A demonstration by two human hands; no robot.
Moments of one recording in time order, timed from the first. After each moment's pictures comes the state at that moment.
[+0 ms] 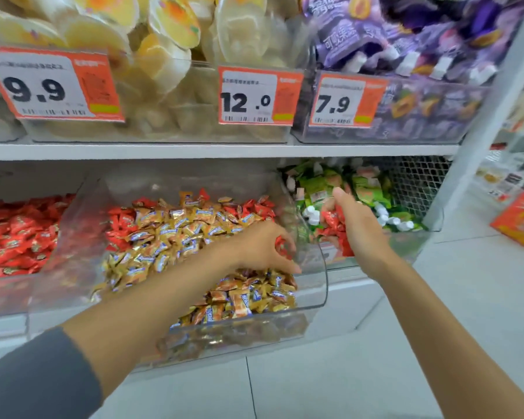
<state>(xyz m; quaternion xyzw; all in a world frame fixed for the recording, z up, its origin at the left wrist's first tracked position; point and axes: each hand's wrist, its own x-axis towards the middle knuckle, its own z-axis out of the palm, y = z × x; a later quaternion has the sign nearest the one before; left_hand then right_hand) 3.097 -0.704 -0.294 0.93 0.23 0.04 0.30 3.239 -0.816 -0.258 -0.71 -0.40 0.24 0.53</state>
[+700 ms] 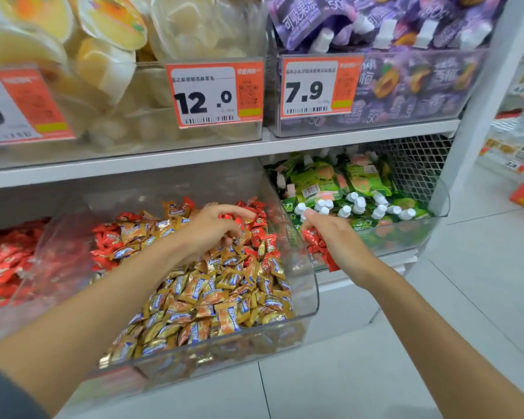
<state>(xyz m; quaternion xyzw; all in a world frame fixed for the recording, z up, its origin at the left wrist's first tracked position) 3.076 -0.662 -0.290 0.73 0.37 0.15 0.55 3.258 -0.813 -0.297 -0.68 -0.45 0.33 0.48</state>
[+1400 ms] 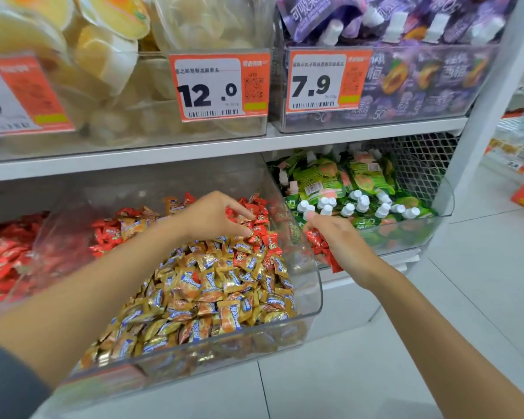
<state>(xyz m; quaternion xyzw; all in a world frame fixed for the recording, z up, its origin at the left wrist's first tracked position) 3.079 -0.647 -0.273 0.89 0.32 0.06 0.31 3.259 -0.814 -0.300 -0.68 -0.45 0.34 0.47</state>
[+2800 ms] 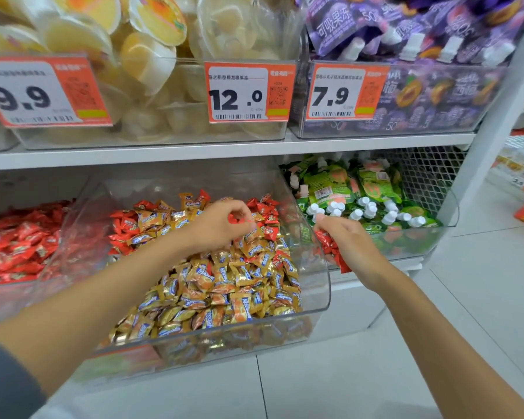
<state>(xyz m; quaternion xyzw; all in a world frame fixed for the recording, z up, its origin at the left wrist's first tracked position) 3.056 -0.661 -0.289 0.86 0.31 0.15 0.38 3.248 -0.819 -0.287 -0.68 -0.45 0.33 0.48</state>
